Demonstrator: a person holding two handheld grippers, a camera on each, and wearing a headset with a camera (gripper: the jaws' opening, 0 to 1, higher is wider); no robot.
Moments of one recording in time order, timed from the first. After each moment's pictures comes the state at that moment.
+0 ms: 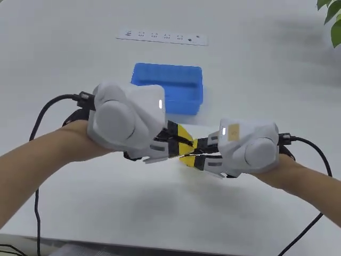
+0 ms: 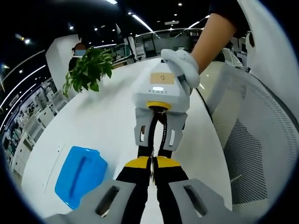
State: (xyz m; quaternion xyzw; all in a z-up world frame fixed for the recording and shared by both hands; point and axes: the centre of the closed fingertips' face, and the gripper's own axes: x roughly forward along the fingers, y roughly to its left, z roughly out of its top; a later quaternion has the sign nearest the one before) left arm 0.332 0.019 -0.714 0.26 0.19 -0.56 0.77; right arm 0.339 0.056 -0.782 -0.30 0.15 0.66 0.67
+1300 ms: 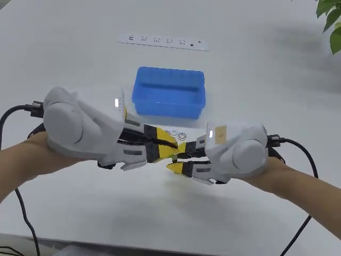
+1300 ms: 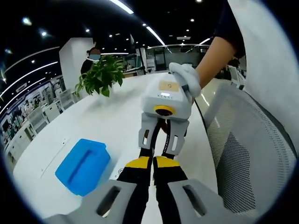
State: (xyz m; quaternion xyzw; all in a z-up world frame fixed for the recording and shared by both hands) left arm 0.309 0.055 -0.687 0.19 0.16 -0.54 0.80; right arm 0.316 0.088 -0.769 -0.30 0.15 0.68 0.65
